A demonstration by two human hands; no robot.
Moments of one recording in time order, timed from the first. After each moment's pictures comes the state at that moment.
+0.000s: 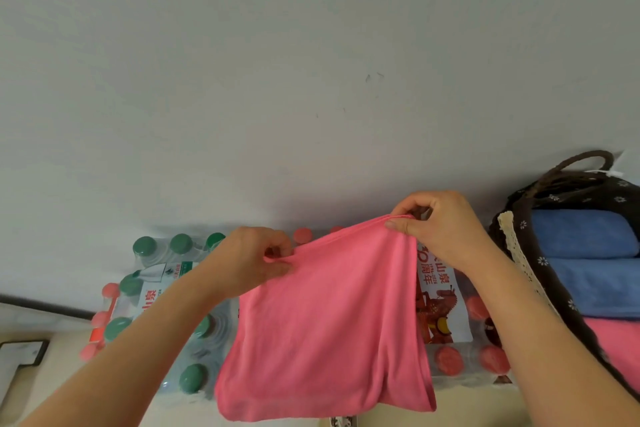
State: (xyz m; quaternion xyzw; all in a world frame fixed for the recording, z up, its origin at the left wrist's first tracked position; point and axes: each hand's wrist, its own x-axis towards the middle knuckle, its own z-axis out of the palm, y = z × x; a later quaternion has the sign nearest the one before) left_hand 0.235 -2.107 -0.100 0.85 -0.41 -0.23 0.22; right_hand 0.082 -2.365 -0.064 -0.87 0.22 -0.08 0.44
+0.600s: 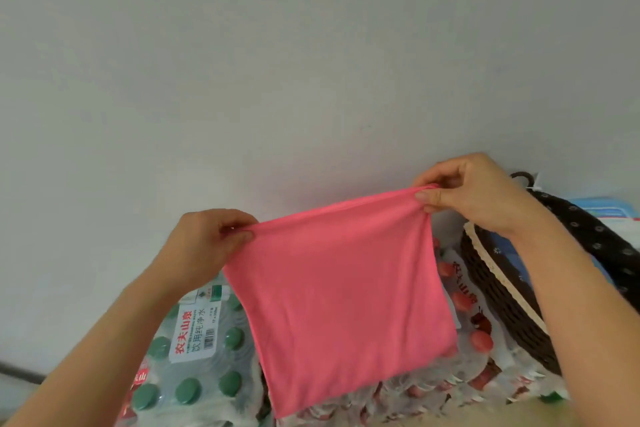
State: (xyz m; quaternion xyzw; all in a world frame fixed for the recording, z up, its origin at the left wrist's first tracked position) left_hand 0.226 -2.039 0.015 0.87 -0.36 -0.05 0.32; right_hand 0.038 -2.344 0.064 -0.84 0.20 -0.12 0.50
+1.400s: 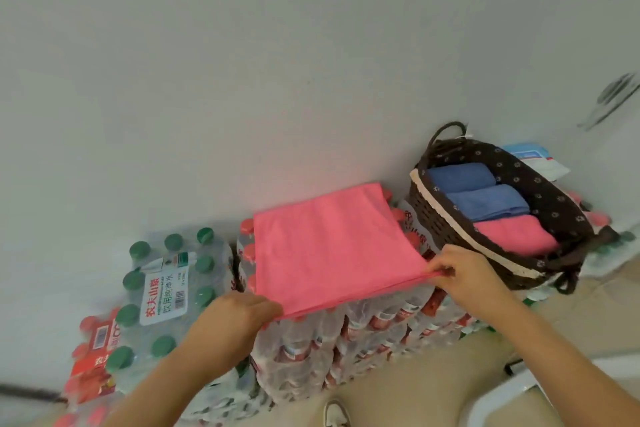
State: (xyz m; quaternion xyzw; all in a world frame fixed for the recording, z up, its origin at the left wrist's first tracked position) left_hand 0.120 -2.009 -0.107 0.76 -0.63 -0.04 0.12; right_hand -0.121 -2.309 -0.086 -0.91 0.30 -0.07 0.28
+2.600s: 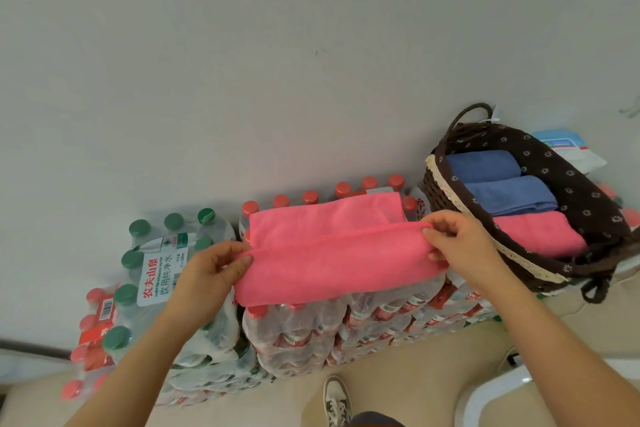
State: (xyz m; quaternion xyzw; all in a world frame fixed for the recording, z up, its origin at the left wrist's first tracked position) left_hand 0.137 -2.024 -0.092 0.81 -0.22 -0.24 0.48; right_hand -0.072 -2.321 -0.082 -0.75 0.41 -0.14 0.51
